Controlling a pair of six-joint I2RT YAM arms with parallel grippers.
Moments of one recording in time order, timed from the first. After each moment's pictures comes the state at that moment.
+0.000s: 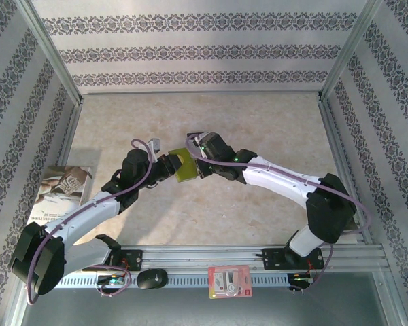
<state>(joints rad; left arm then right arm) -0.49 1.11 0.57 0.19 0.29 -1.00 0.80 1.59 1.15 -0.41 0.09 0.28</state>
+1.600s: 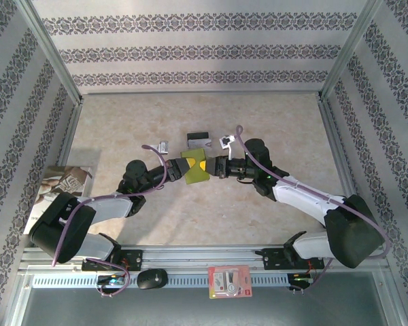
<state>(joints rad) -0.49 1.39 0.40 1.03 0.55 -1.06 0.56 1.32 0.68 0.31 -0.67 0.69</state>
